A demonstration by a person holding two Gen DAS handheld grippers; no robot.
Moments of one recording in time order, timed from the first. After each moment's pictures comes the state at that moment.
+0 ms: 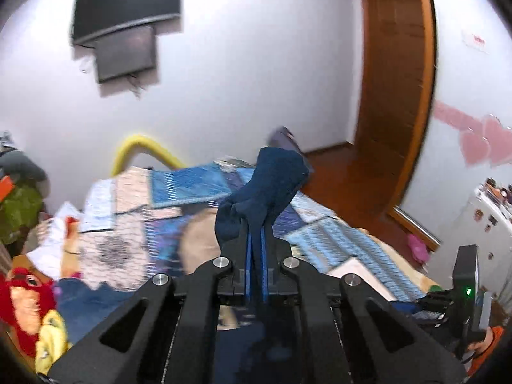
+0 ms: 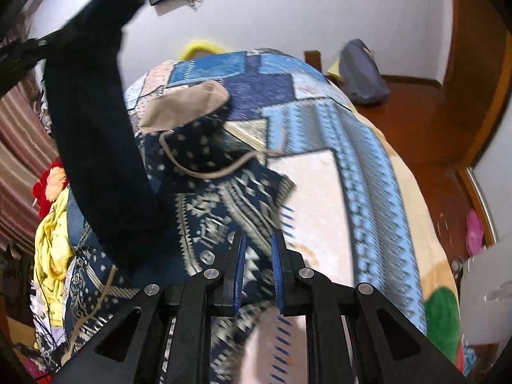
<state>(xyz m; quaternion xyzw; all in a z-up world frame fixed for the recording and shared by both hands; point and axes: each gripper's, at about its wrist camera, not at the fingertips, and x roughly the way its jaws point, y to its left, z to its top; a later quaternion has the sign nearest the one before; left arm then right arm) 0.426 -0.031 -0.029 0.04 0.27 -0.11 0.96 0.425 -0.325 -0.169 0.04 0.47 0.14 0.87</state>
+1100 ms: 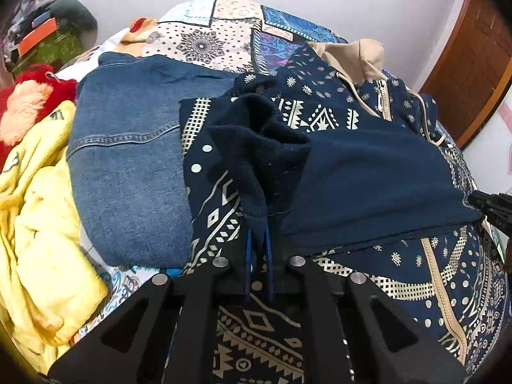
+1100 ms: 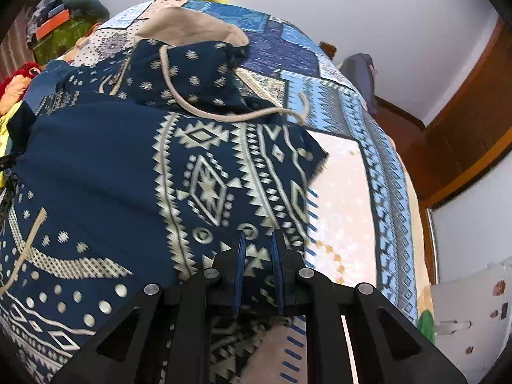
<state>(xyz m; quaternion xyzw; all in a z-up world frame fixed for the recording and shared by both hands) 0.333 0.151 -0.268 -0.08 0.46 0.00 0.88 0.426 -0.255 -0.233 -0.15 0.49 0.08 0.85</state>
